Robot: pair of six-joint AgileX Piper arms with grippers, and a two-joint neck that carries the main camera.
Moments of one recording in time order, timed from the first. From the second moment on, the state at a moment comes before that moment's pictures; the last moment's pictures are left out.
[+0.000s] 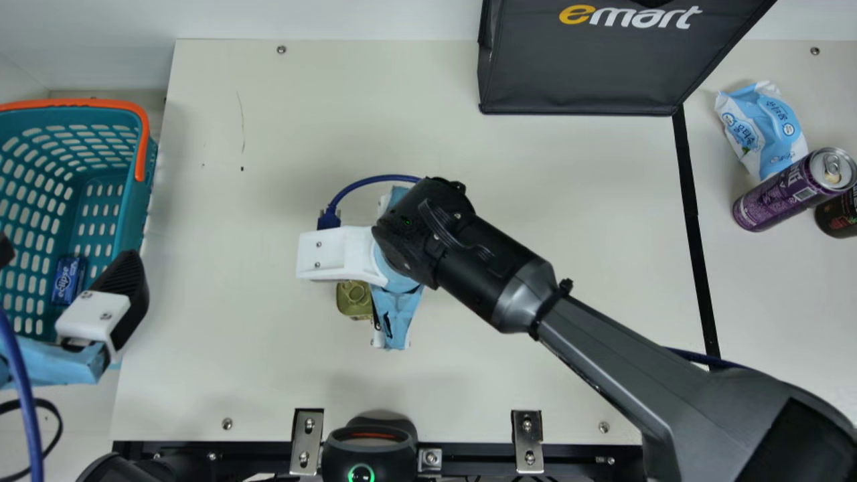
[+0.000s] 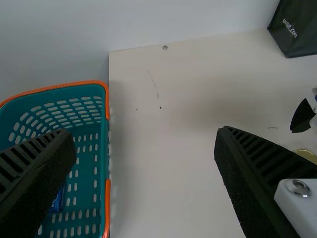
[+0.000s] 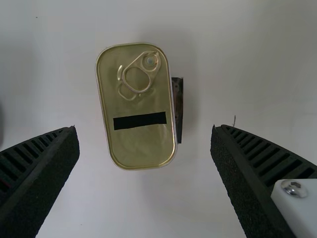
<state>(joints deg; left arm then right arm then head) -27.3 37.4 -56.7 18.8 64.5 -16.1 49.4 103.5 -84.5 7.5 62.5 -39.3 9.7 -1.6</state>
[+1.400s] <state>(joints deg) -27.3 37.4 -56.7 18.8 64.5 -16.1 52.0 110.2 -85.8 7.5 62.1 -39.8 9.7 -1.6</state>
